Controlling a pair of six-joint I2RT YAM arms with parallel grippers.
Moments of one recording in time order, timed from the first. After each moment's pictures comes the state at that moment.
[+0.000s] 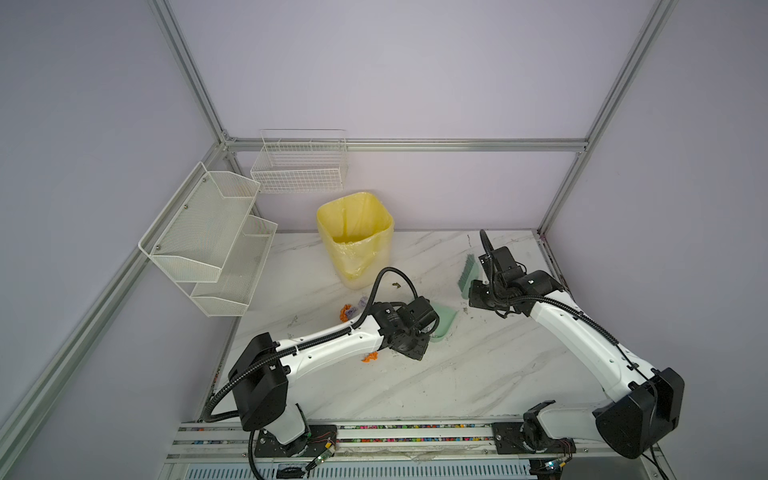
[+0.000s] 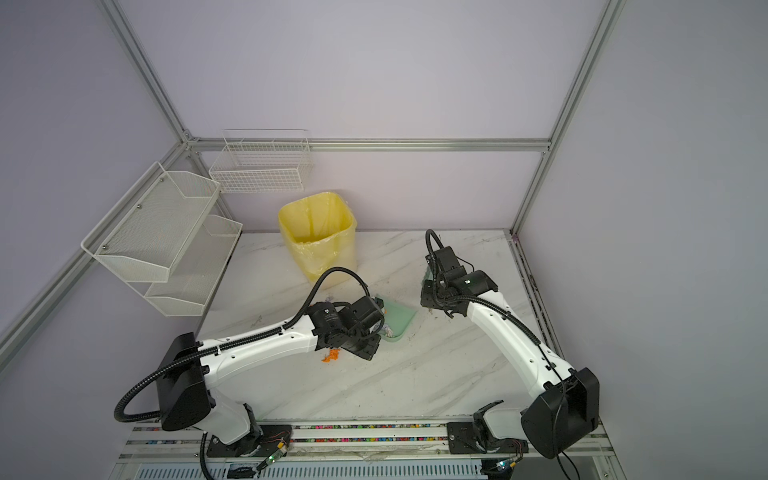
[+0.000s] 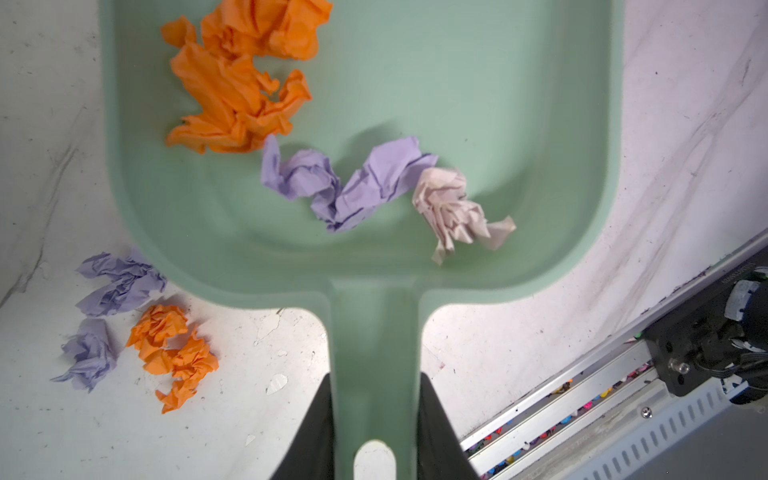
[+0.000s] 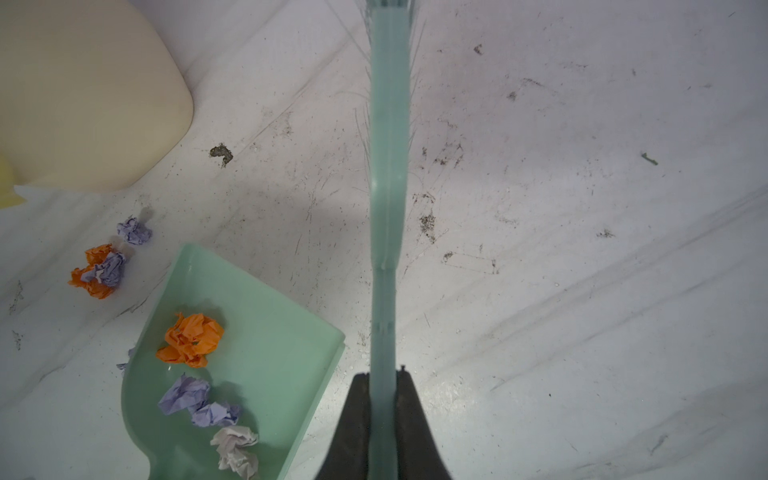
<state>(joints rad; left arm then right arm) -1.00 1.58 1.28 -0.87 -0.07 -0.52 0.45 1.33 1.25 -0.93 0.09 0.56</state>
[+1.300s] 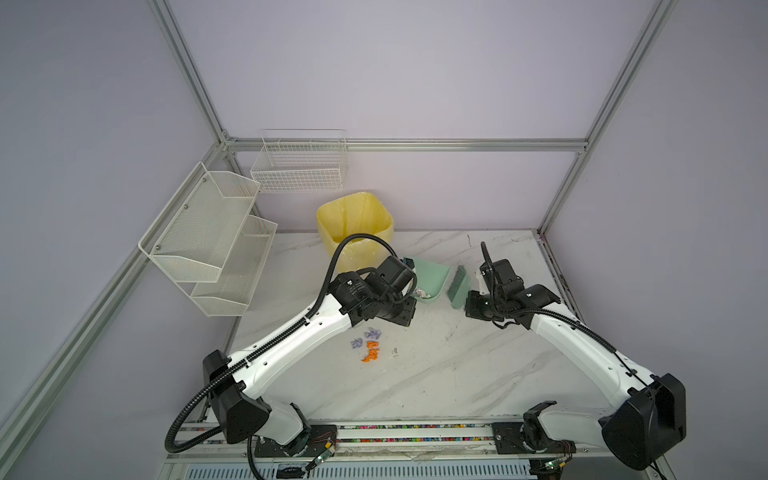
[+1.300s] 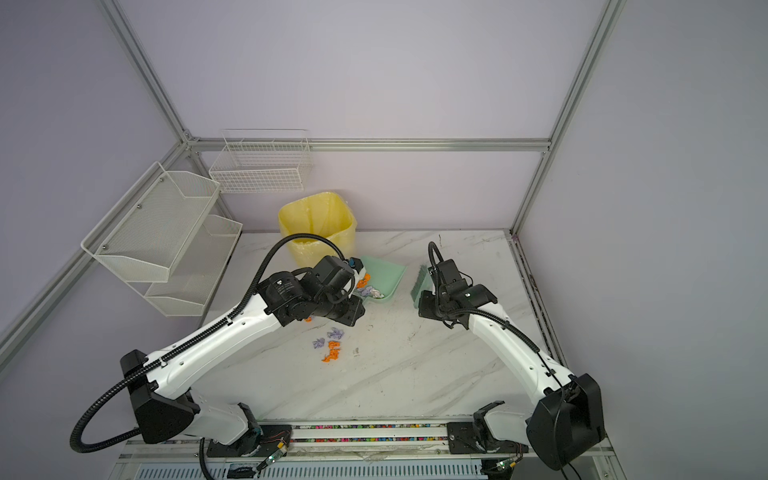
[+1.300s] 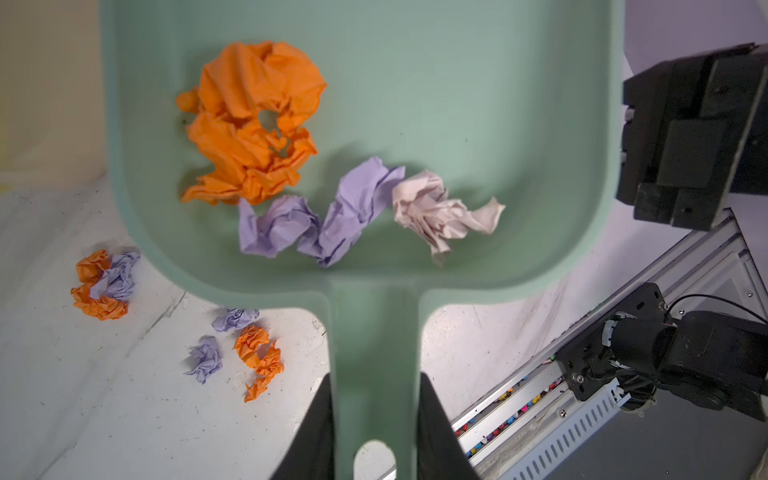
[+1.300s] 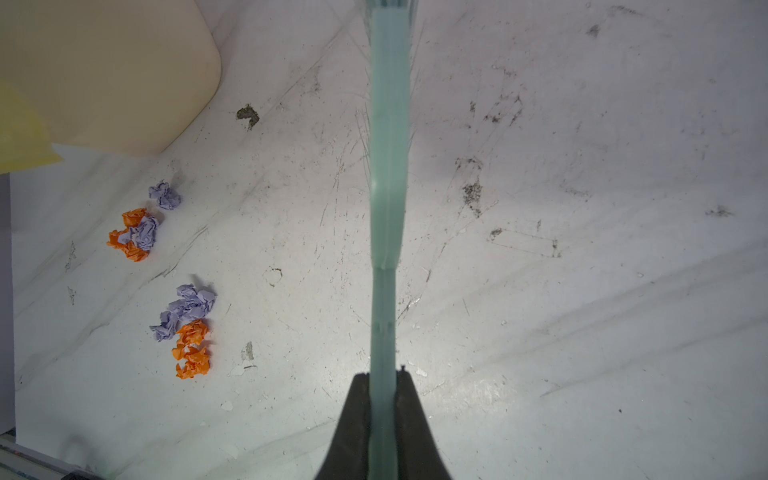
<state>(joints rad) -0.83 1.47 1.55 -1.04 -0.03 -0.43 0.45 1.27 1.07 -0.78 -0.05 0.57</state>
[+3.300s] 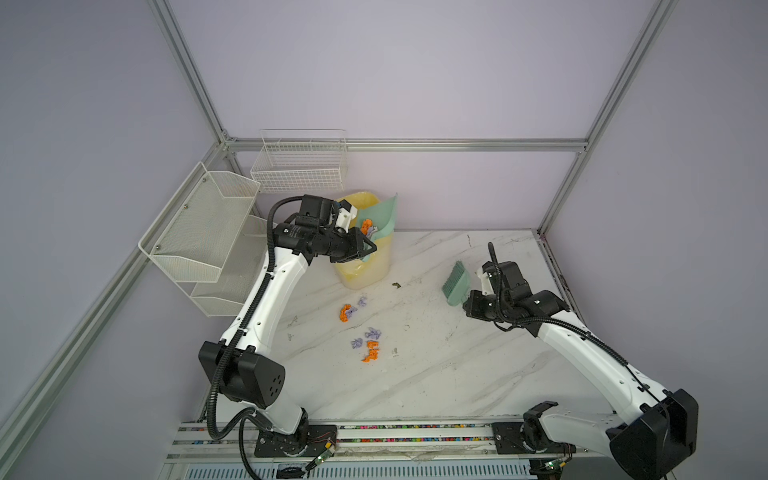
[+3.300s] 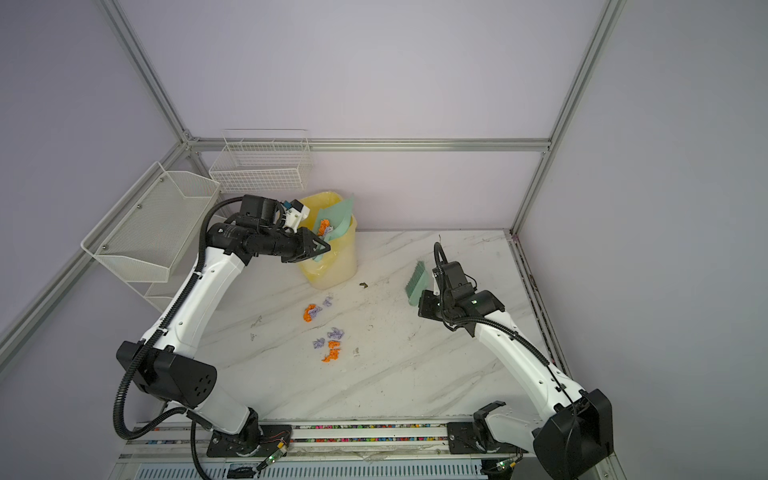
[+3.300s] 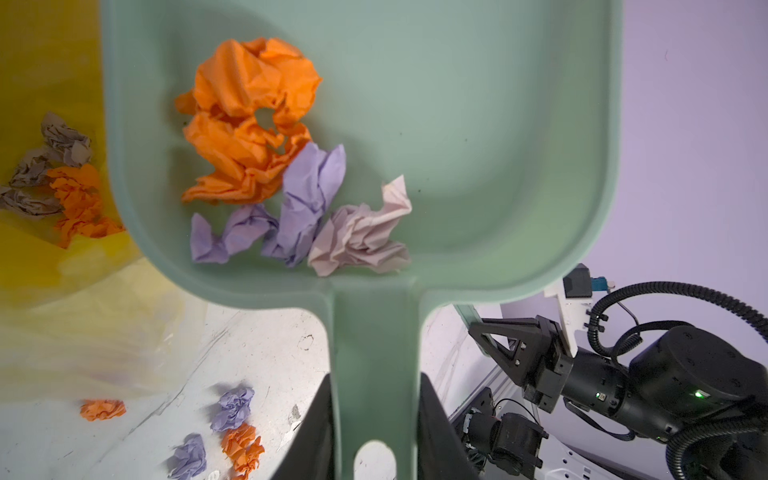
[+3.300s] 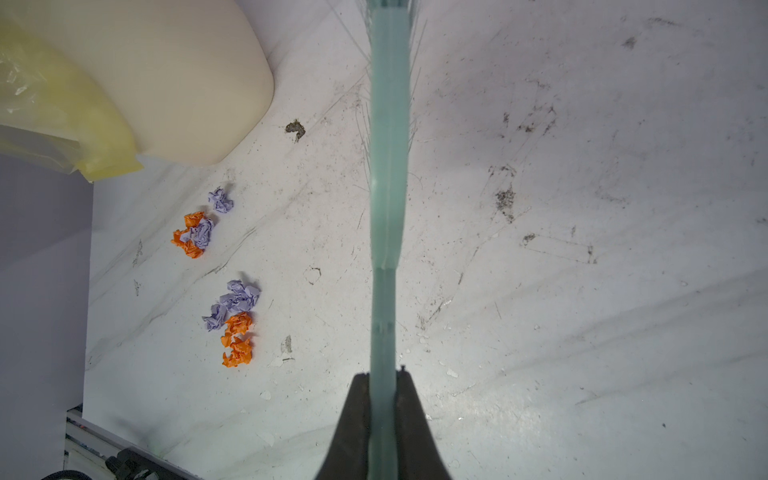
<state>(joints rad) -0.22 1.62 1.82 -0.98 0.57 -0.43 0.45 1.20 1.04 -0.73 -0.12 0.60</state>
